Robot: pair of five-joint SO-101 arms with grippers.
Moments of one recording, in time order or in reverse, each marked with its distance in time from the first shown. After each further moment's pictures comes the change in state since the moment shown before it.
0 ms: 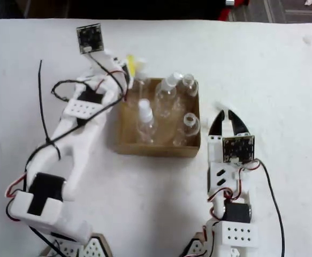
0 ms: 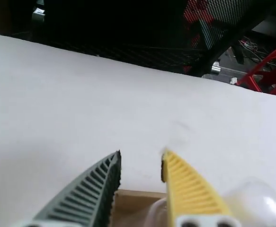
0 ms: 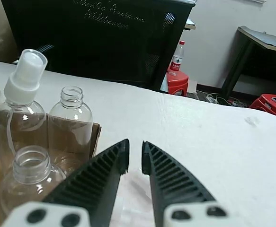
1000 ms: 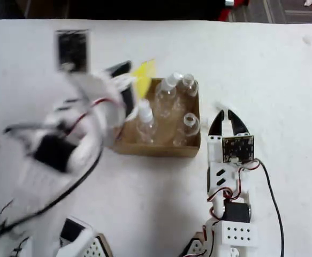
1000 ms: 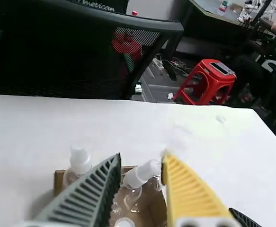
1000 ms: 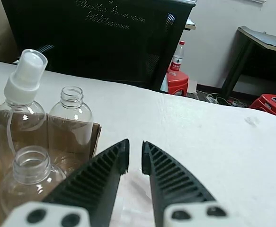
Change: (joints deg) left arm 12.7 -46.4 -0.1 36.3 -0.4; right arm 0.0 0.0 0.0 0.0 0.0
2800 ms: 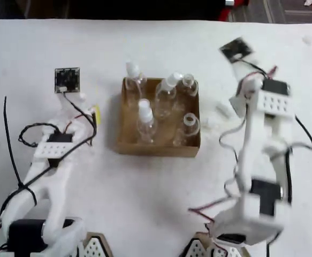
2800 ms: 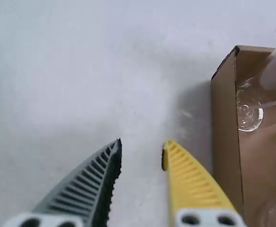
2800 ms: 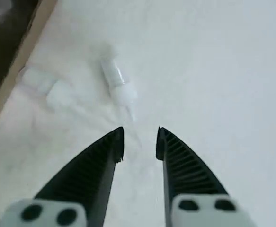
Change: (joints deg) left arm -24.4 22.2 35.8 -32.3 -15.9; right arm 8.9 93.0 -94.9 57.9 32.2
